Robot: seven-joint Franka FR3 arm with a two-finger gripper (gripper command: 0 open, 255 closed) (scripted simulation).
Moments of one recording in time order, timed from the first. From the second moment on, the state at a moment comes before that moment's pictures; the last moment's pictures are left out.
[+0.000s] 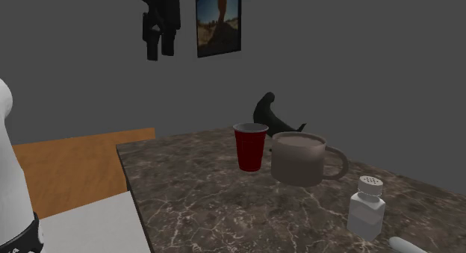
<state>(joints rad) 0.01 -0.79 0.04 -2.42 -0.01 1.54 0.07</state>
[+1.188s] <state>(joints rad) -0.02 -0.29 -0.17 -2.35 0.09 2.02 -0.14</state>
